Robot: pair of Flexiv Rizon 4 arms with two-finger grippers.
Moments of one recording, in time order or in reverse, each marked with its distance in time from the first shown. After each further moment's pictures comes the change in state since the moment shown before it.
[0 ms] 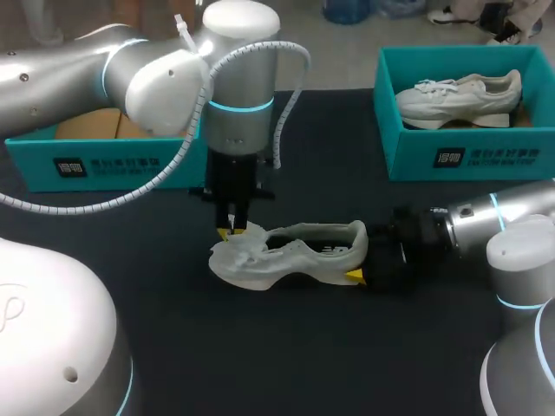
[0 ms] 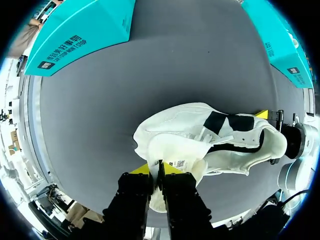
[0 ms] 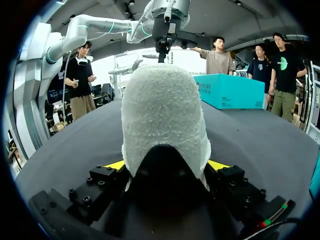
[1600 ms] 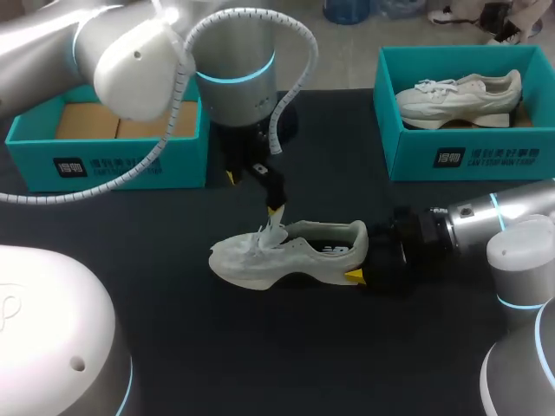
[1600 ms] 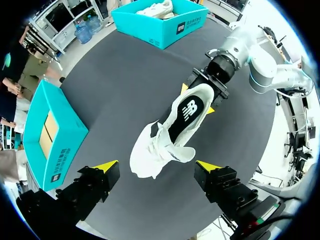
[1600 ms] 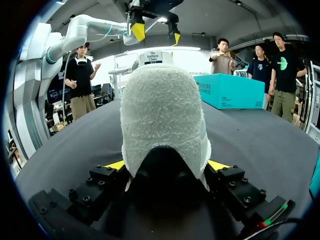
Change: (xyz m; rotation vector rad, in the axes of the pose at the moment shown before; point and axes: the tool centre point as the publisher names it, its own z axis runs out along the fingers) left arm 0.030 0.006 -0.101 0.323 0.047 0.857; right arm 0.000 0.000 0.000 0.000 0.000 0.000
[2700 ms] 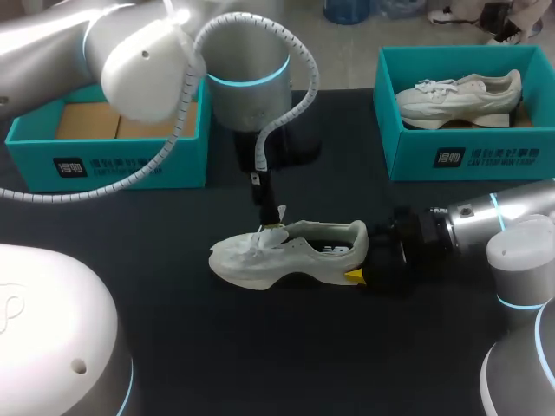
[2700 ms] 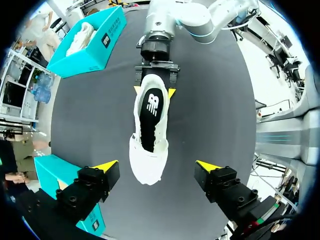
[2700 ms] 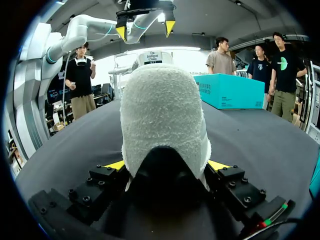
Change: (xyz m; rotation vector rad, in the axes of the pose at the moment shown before) left arm 0.024 -0.004 -0.009 0.002 0.015 0.622; right arm 0.000 0.000 0.000 0.000 0.000 0.000
